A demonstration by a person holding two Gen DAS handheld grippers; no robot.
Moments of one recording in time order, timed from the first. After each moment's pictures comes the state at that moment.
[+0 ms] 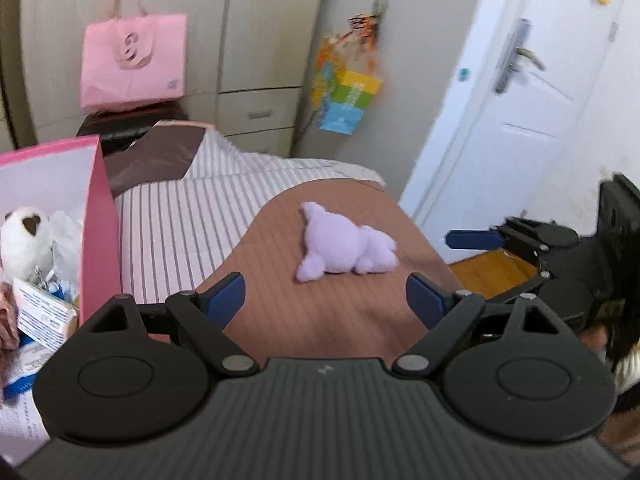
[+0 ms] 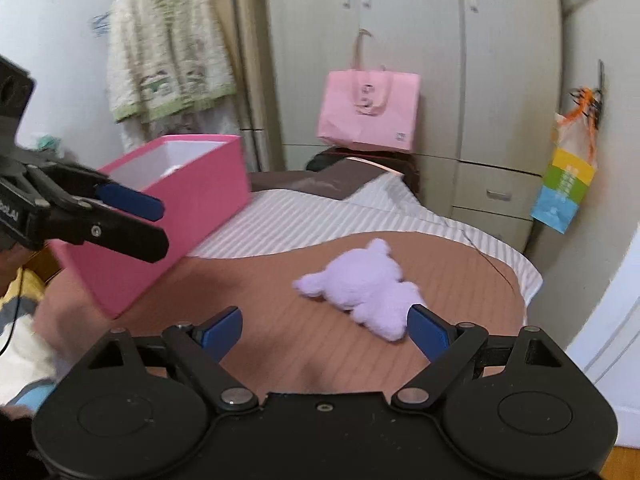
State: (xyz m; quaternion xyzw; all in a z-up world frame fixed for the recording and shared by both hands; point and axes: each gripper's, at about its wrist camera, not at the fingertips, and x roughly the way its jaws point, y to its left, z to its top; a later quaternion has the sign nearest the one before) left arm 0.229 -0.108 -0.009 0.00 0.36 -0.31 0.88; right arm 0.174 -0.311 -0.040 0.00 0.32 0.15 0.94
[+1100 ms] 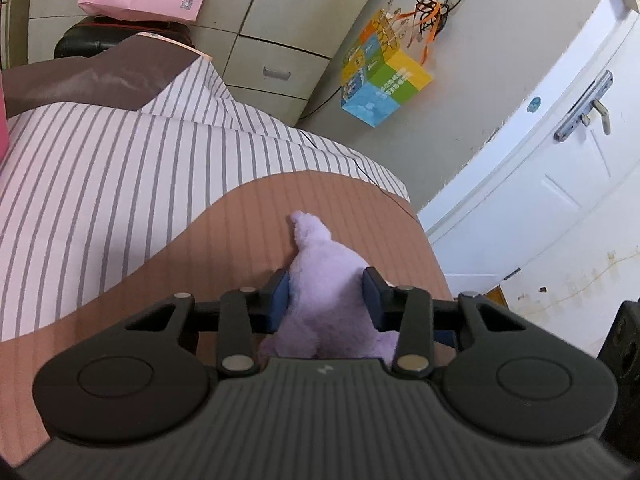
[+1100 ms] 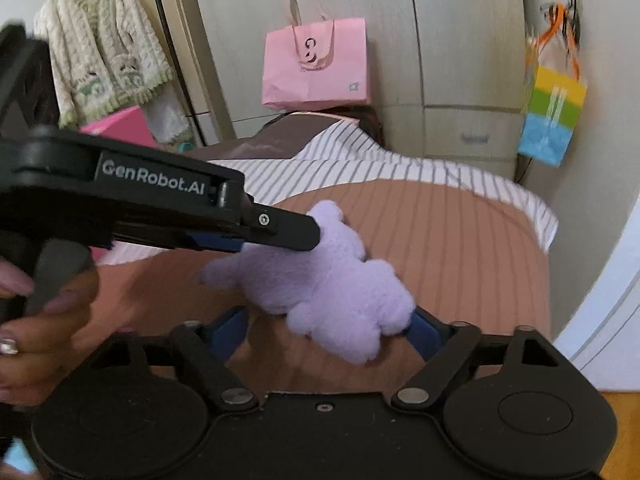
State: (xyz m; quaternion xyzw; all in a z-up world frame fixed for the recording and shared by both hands) left arm 0.331 -0.182 -0.102 -0.13 0.42 -0.28 0.85; right arm 0.250 -0.310 -0.110 0.03 0.36 0.10 0.93
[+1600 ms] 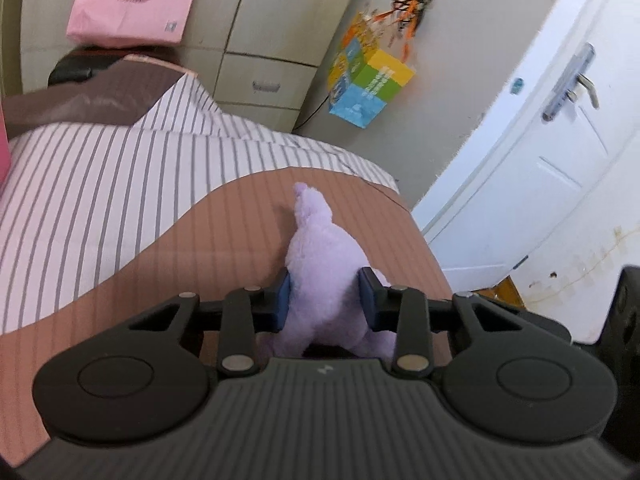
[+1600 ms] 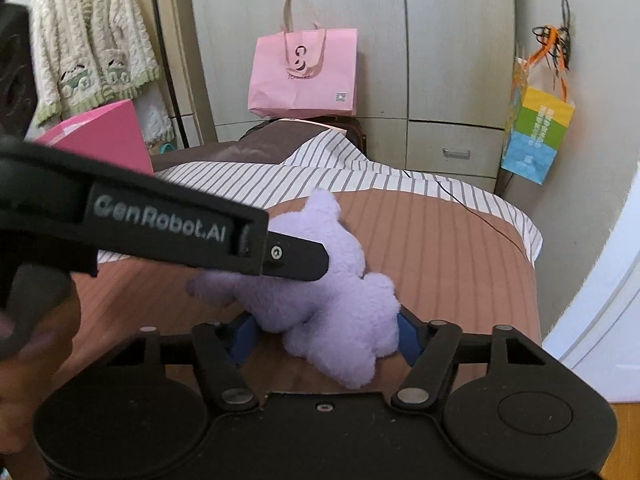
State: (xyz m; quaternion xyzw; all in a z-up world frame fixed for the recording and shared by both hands) left arm 0.302 -0.193 -0.093 -0.09 0.39 -0.29 0.87; right arm 0.244 -0.300 -0.108 0.02 0.35 0.07 0.94
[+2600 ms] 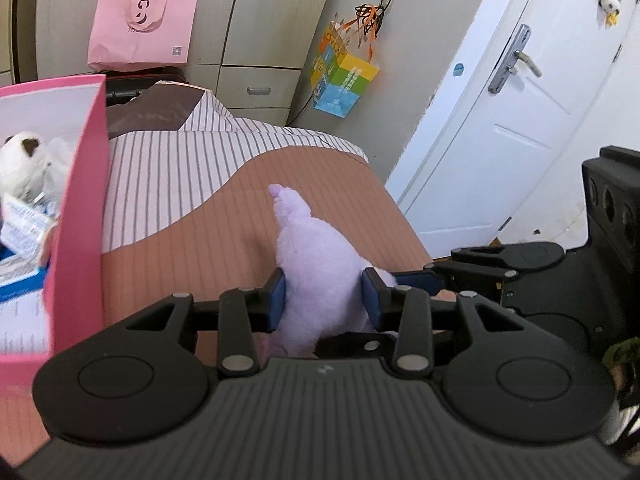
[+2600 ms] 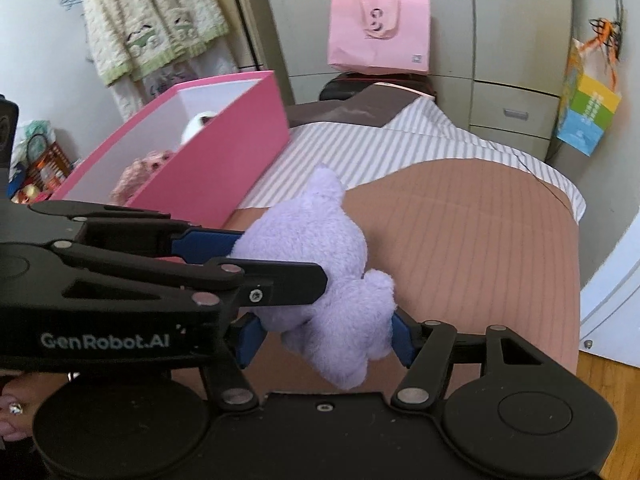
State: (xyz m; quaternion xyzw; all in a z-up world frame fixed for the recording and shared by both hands) left arm 0.175 -0.098 -0.016 -0.05 0.39 -0.31 0.87; right arm 0.156 -0.222 -0.024 0.01 0.43 0.16 0.89
